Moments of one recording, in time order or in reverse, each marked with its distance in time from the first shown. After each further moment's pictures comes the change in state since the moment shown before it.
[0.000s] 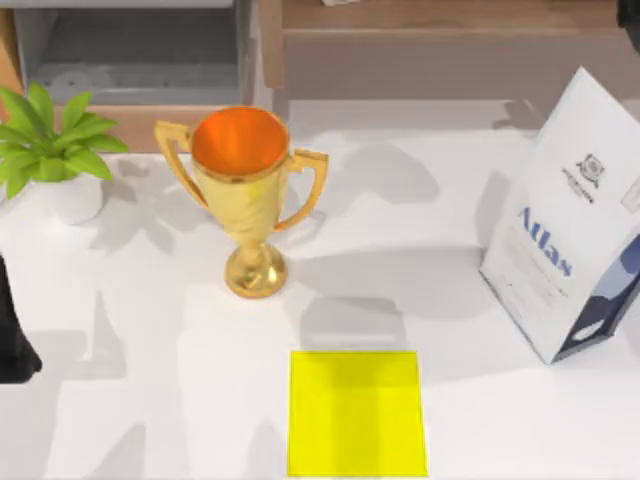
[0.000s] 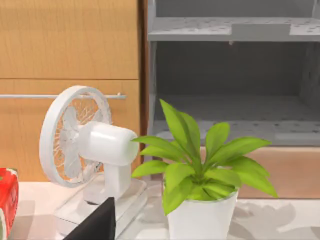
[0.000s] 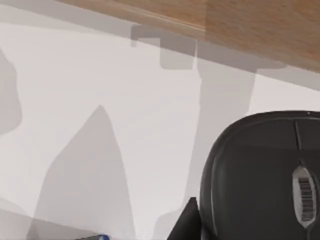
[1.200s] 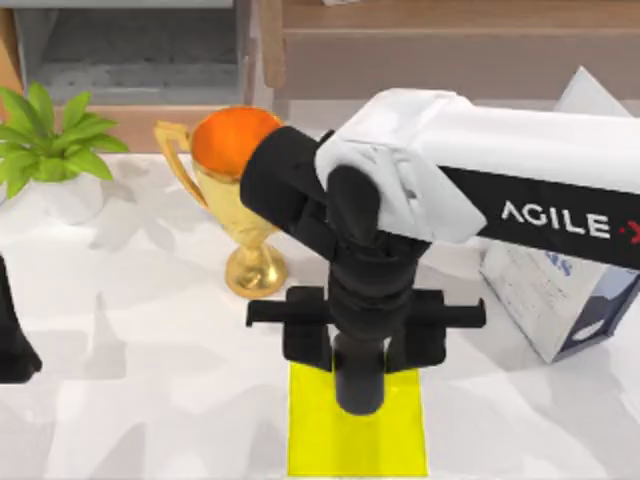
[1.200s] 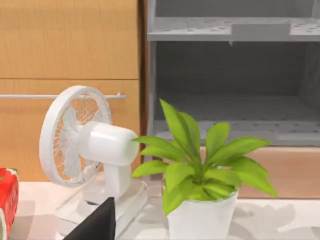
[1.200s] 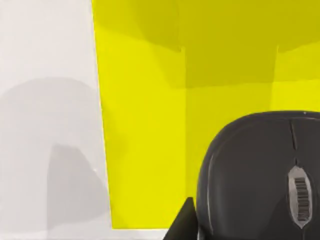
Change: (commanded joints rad) left arm 0.000 0.000 0.000 0.000 0.000 0.000; right arm 0.824 -0.156 -0.751 0.189 0.049 1.104
